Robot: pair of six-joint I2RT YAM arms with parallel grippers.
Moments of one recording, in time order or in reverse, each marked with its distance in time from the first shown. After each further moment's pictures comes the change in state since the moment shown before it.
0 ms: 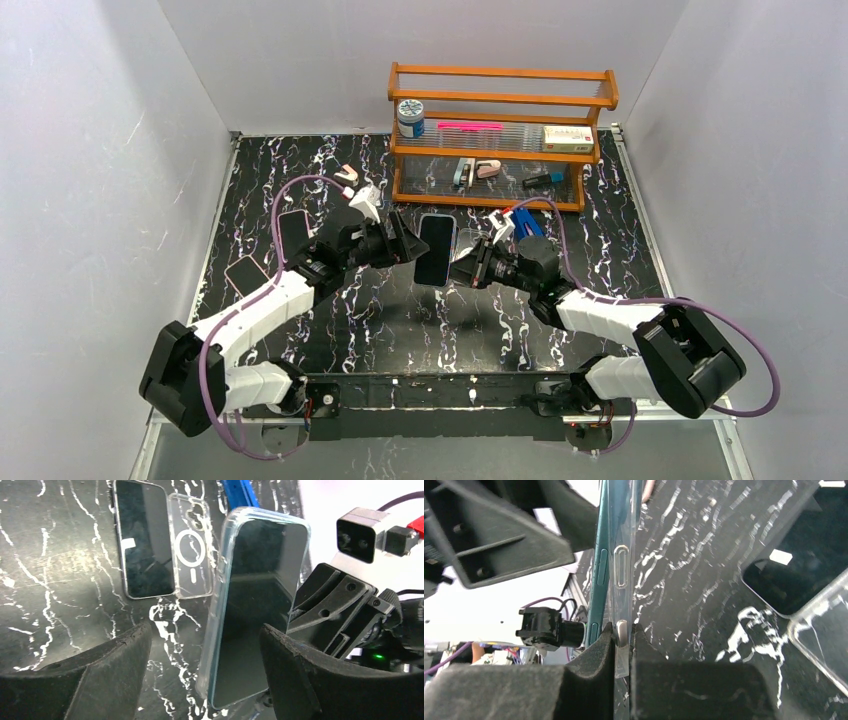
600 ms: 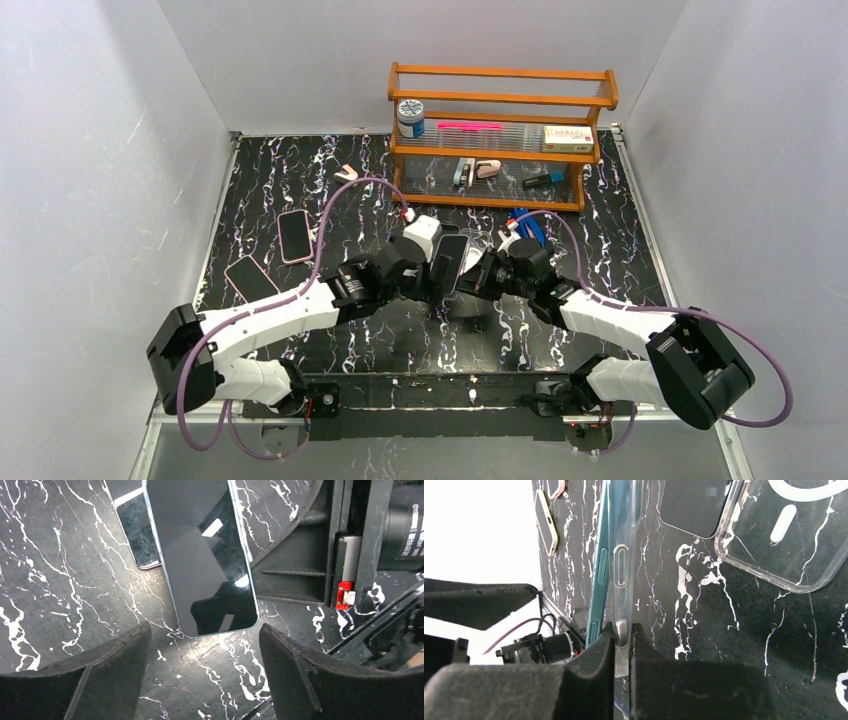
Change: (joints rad) left arm -0.397 0.042 0.148 -0.312 -0.480 0.308; right arm 0.025 -0.053 0.036 -0.455 0.198 0.137
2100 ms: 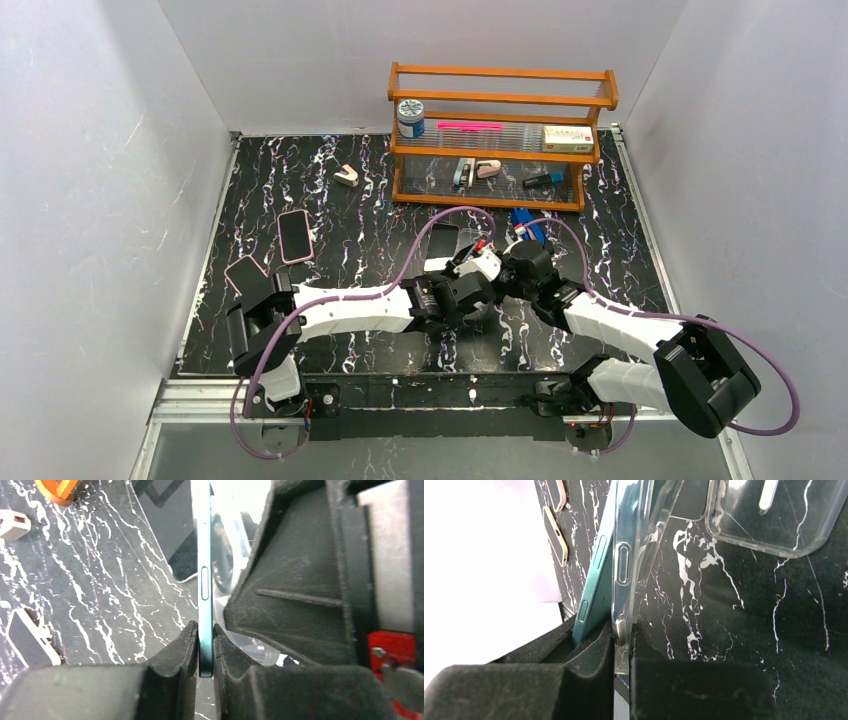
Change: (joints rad) left arm -0.261 0.422 0.249 -0.135 -0.474 0.298; right arm 0.004 -0.055 -0.007 -0.062 0.024 0.162
